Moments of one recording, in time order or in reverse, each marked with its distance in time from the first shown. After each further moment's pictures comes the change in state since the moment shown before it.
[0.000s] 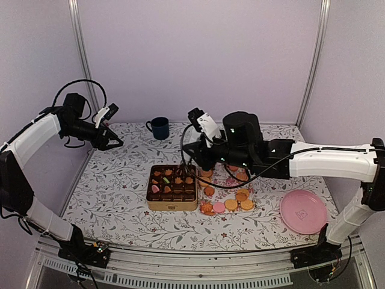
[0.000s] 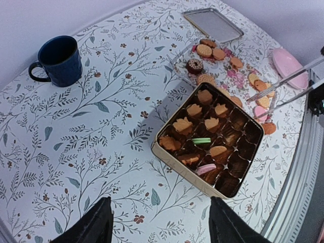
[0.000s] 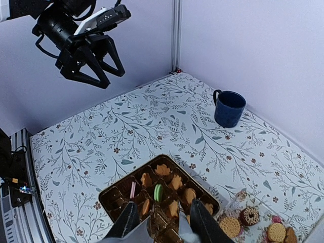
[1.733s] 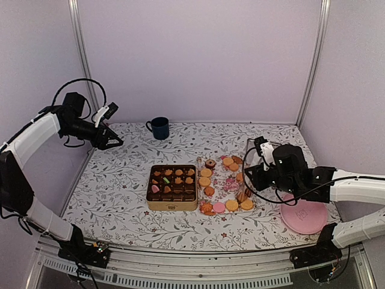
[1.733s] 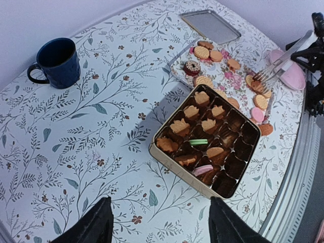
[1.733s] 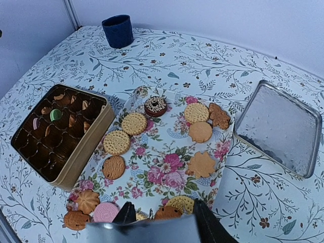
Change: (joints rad) left arm 0.001 0.000 0.013 -0.014 0.013 -0.001; right arm -0.197 -0.498 -0.617 -0.121 0.177 0.253
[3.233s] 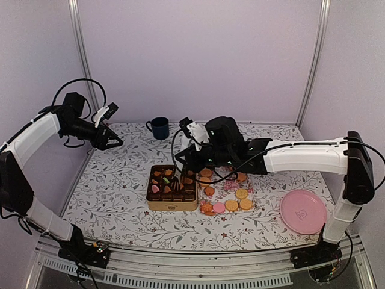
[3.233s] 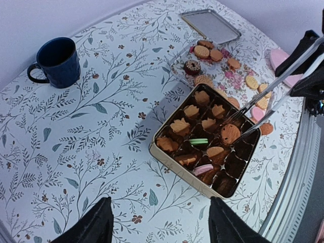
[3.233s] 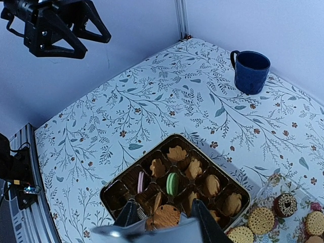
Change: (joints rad) left arm 0.000 0.000 0.000 -0.003 -0.002 0.002; right arm 0.131 0.650 0.669 0.102 -0.306 -0.121
